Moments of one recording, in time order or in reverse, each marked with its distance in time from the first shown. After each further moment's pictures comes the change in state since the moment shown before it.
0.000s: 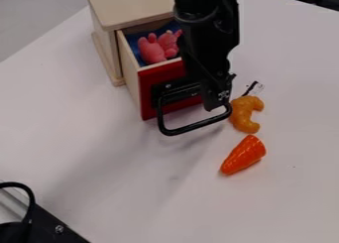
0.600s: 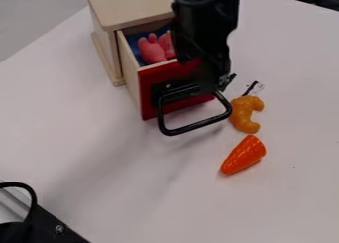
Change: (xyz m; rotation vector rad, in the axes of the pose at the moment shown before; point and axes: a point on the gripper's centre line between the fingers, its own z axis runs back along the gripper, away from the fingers) arm 0.004 0.010 0.026 0.080 0.049 0.105
